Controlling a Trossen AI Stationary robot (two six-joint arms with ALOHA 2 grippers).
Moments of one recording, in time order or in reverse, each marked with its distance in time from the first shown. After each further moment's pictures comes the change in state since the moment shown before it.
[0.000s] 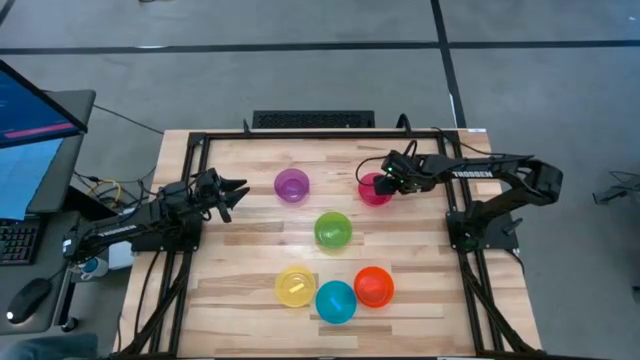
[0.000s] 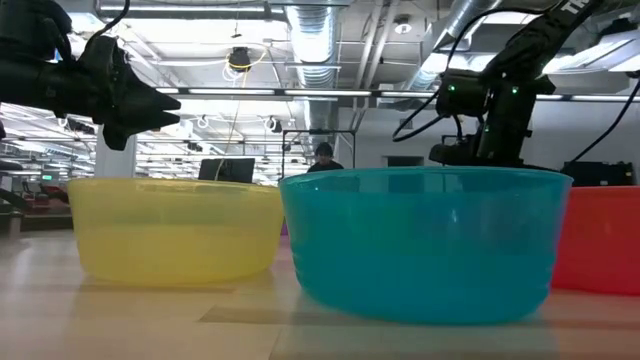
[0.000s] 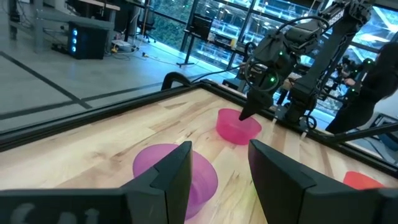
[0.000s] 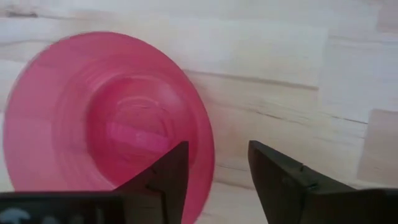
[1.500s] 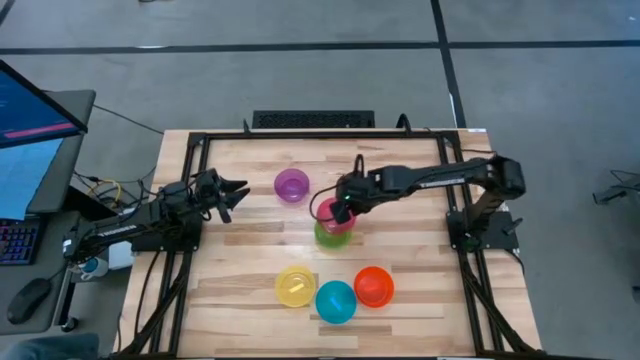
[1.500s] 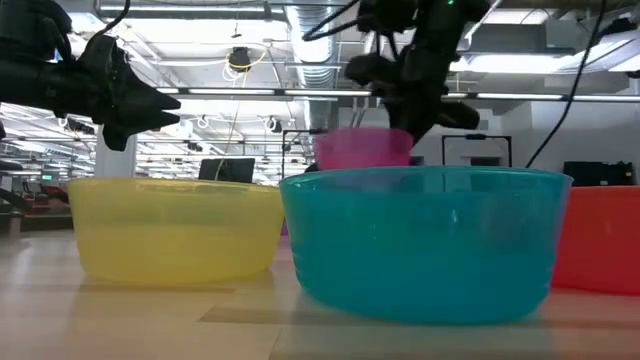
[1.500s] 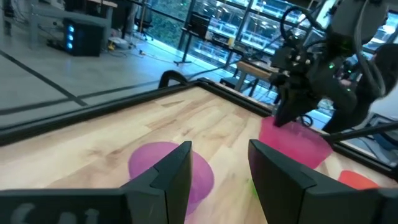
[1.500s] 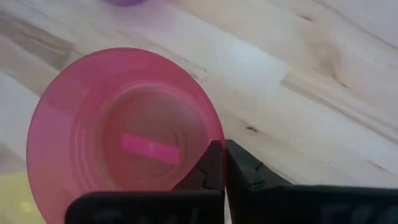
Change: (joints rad) left arm 0.000 0.000 0.000 -0.001 0.021 -0.015; right arm 0.423 0.312 0.603 -0.276 0.024 0.036
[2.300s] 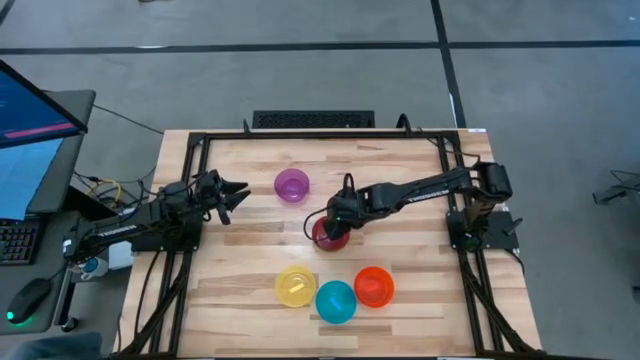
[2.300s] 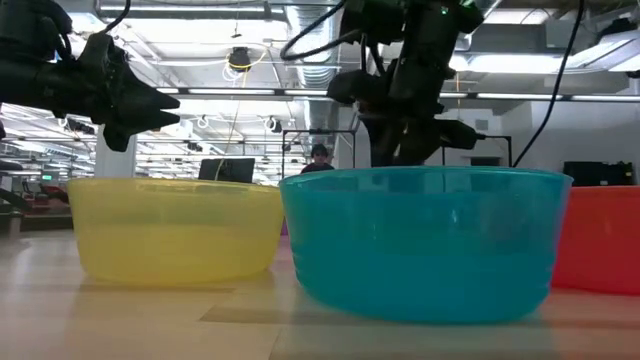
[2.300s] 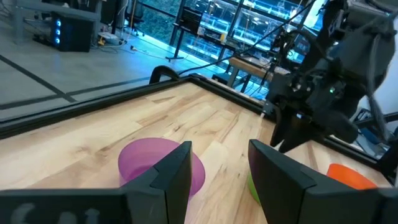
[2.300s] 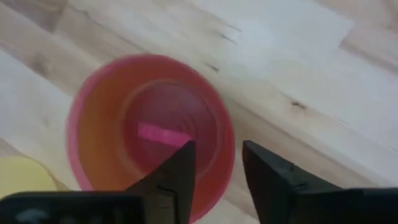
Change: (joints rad) left arm 0.000 0.000 0.000 -0.006 0.032 -0.003; right arm 0.089 0.097 0.007 0.082 0.020 0.073
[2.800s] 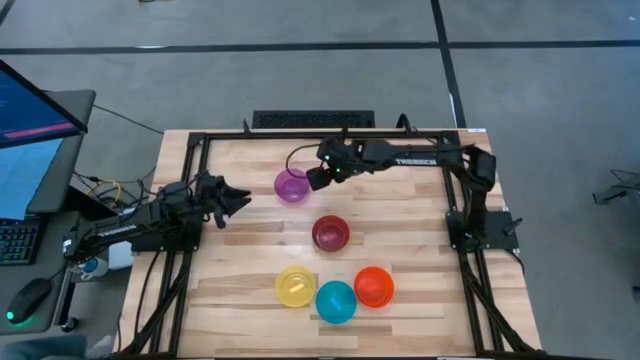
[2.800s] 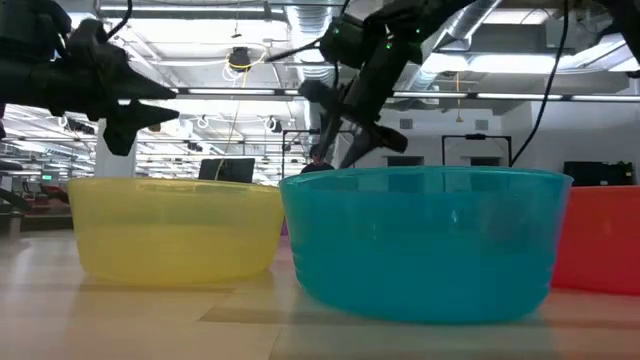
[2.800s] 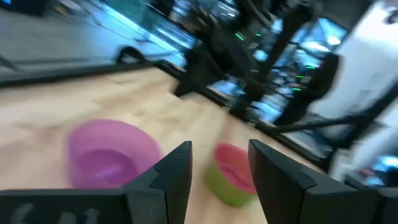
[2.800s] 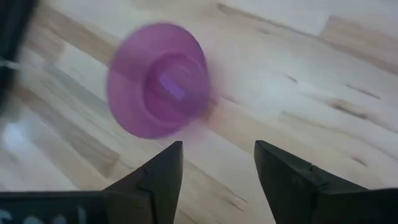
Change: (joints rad) left arm 0.000 0.000 -0.001 0.017 0.164 -0.183; right arm -0.304 0.091 0.202 0.121 -0.122 -0.250
